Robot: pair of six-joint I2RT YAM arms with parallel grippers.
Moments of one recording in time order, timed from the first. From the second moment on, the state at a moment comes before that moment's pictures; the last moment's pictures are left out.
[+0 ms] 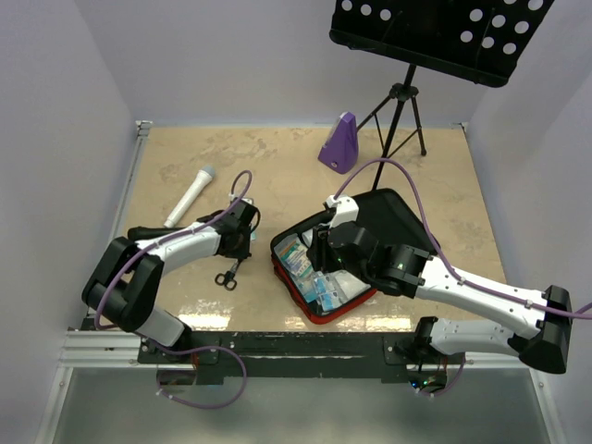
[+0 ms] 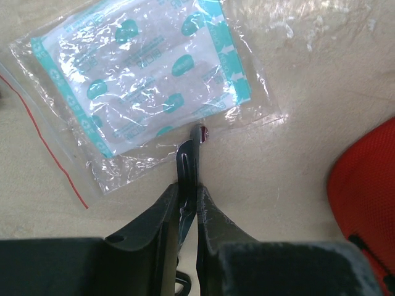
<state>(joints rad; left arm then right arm) -0.53 1.52 0.80 -0.42 -0.20 -0.43 1.09 1.10 0.95 -0.48 0.40 0.65</state>
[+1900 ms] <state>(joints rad) -0.87 1.13 0.65 0.05 -0.18 -1.37 1.09 1.00 0.97 -0.60 0.49 0.70</state>
